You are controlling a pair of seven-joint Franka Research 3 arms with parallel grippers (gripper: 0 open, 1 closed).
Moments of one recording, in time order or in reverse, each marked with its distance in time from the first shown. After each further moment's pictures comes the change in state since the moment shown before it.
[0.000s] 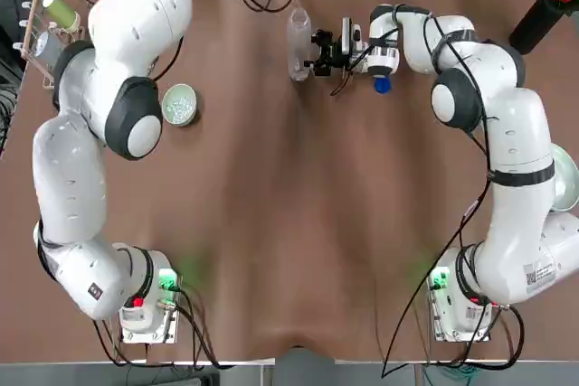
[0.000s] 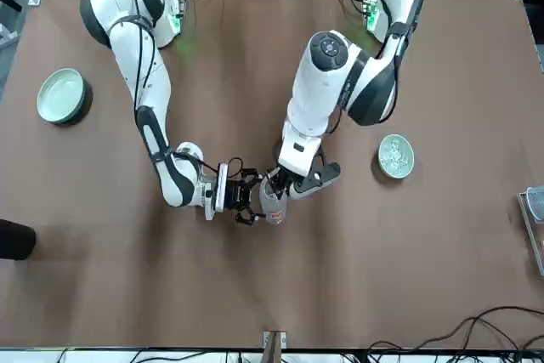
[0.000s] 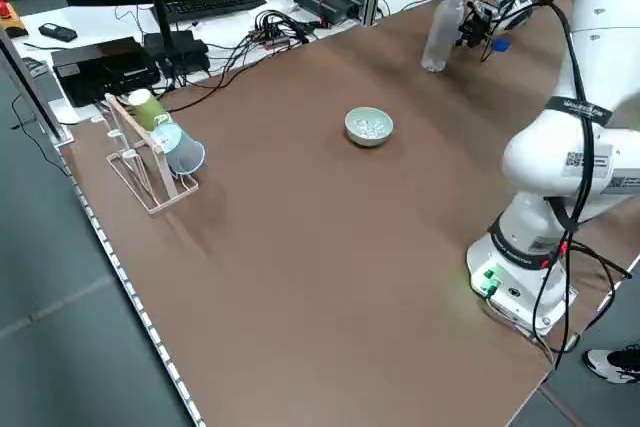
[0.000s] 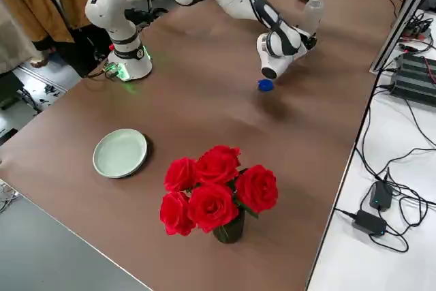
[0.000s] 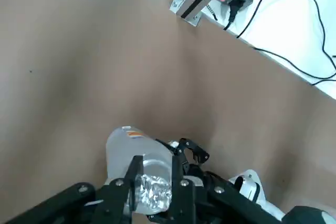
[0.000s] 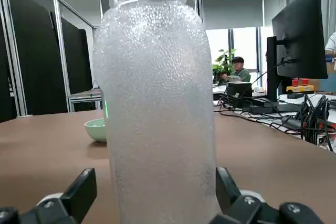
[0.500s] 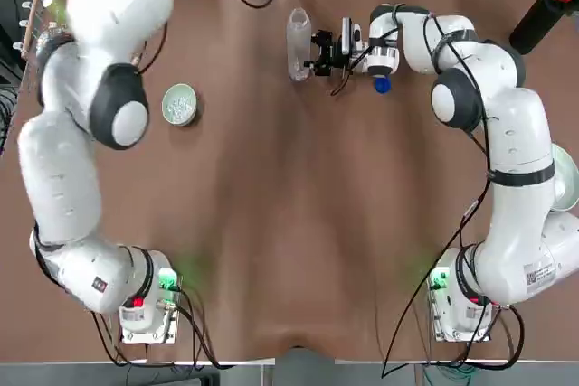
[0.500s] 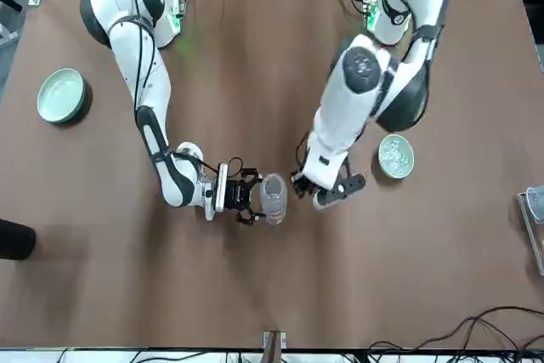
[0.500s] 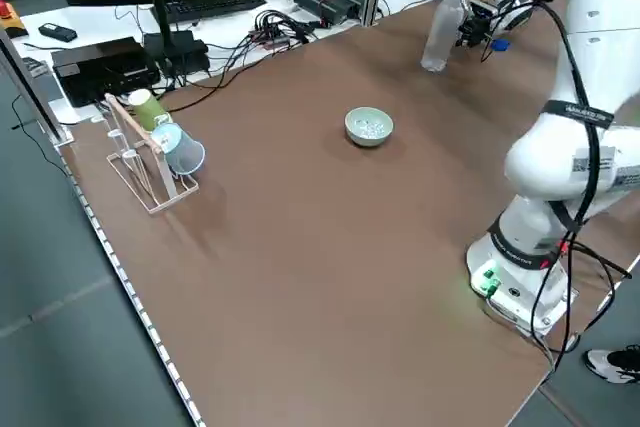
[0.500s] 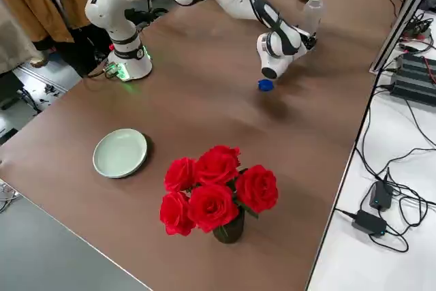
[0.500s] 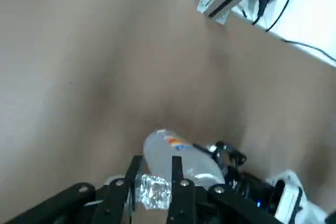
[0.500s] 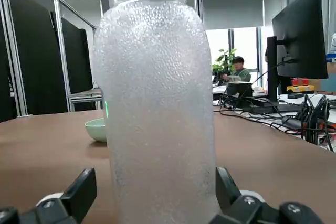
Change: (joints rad) left arm 0.075 -0.027 -0.026 -0.017 0.000 -0.087 0.112; right arm 0.000 0.000 0.000 0.000 -0.001 0.000 0.000
